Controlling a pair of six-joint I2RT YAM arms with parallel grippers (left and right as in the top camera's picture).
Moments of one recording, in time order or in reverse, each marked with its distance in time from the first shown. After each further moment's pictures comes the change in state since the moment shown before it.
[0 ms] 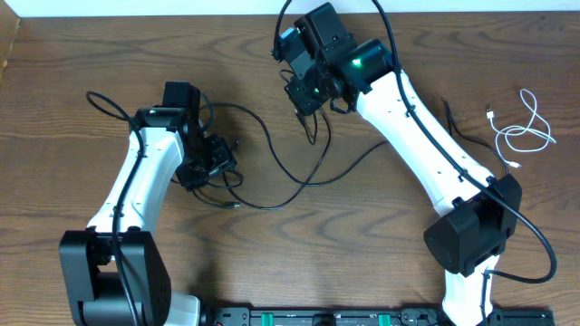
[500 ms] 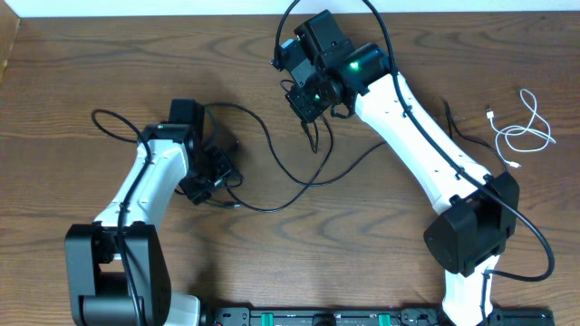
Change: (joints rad) left arm 0.000 0.001 -0.157 0.159 -0.007 -0.153; right arm 0.000 0.000 -0.042 -0.009 -0.032 -0.002
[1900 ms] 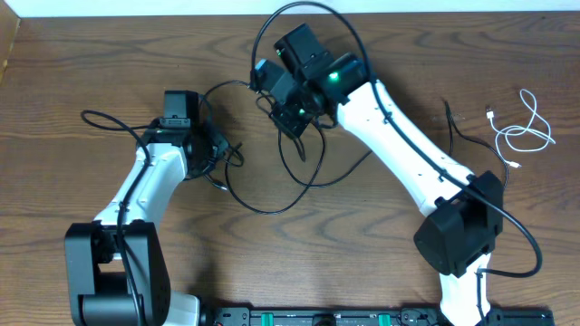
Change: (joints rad) left arm 0.025 0.000 -0.026 0.353 -0.046 -0.074; right arm 0.078 0.035 -0.001 -0.004 -0.113 -0.137
